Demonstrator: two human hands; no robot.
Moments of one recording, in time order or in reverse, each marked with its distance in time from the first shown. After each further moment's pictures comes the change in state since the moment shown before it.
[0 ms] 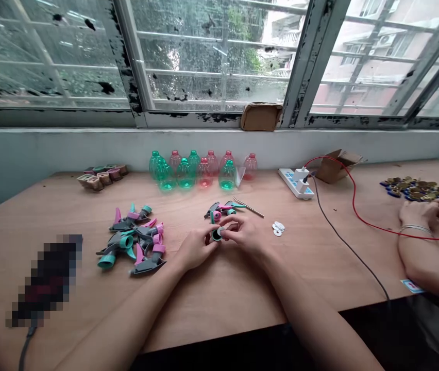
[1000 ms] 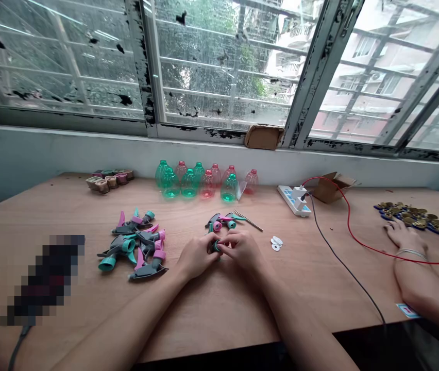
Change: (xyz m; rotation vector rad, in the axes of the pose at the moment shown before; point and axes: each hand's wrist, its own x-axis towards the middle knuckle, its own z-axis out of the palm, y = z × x) left_hand -0.003 0.000 0.003 0.182 0.083 -0.074; right_hand -0.002 0.003 0.000 -0.796 0.056 -0.373
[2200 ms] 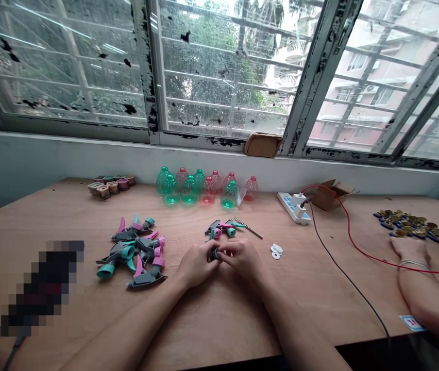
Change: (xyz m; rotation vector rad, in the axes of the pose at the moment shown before) left_hand -0.001 -0.001 0.001 -0.042 0.019 0.039; right_hand 0.003 -0.009 -0.002 -0.007 -0.039 -0.012
